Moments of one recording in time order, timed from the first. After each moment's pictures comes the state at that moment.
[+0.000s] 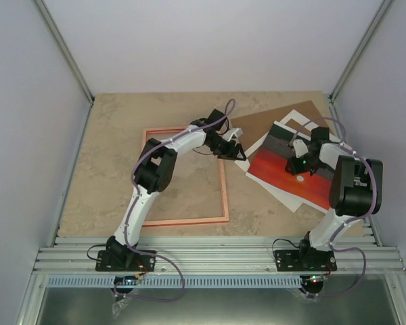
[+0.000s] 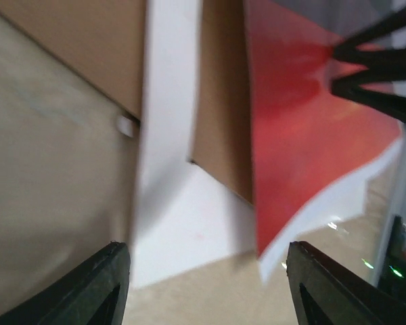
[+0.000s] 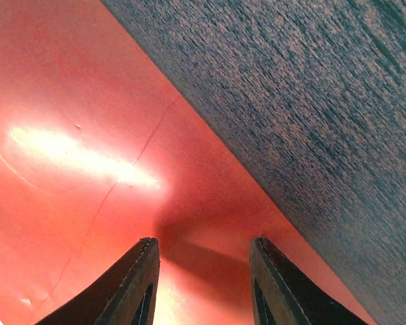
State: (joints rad) left arm -0.60 2.44 1.94 -0.63 0.80 -0.19; right arm -0.14 1.77 1.01 -0.56 -0.28 -0.44
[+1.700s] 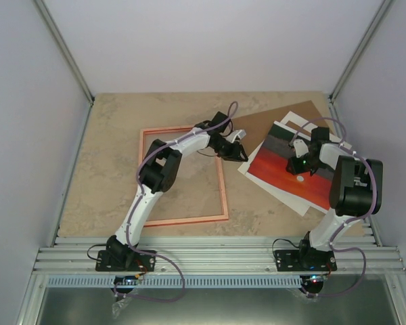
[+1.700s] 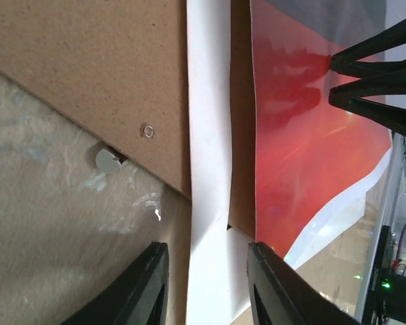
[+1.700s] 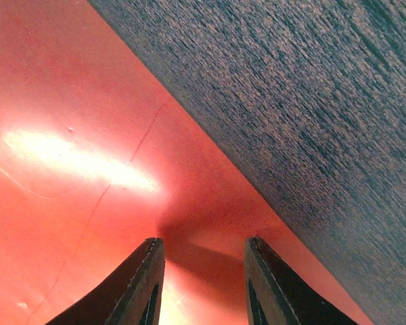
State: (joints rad) left arm -0.61 2.50 1.97 -0.54 0.81 -0.28; right arm -0.14 1.77 1.01 -0.55 -0.28 -0.42
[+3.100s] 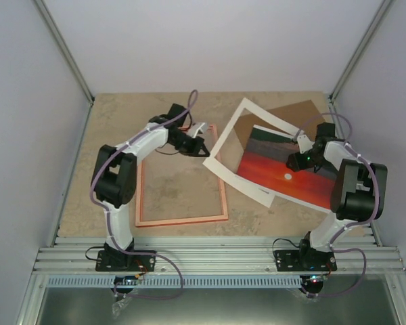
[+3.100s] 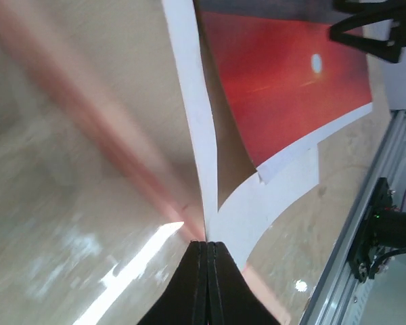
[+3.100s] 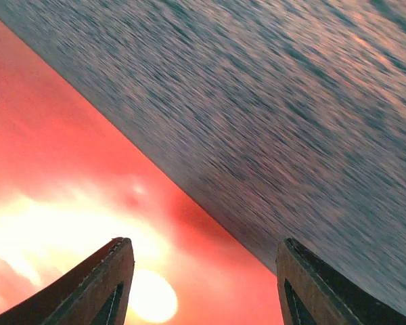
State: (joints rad) left arm -0.44 1.99 1.53 -0.69 0.75 -0.05; right arm -0.16 1.72 1.05 -0.60 -0.31 -0.46
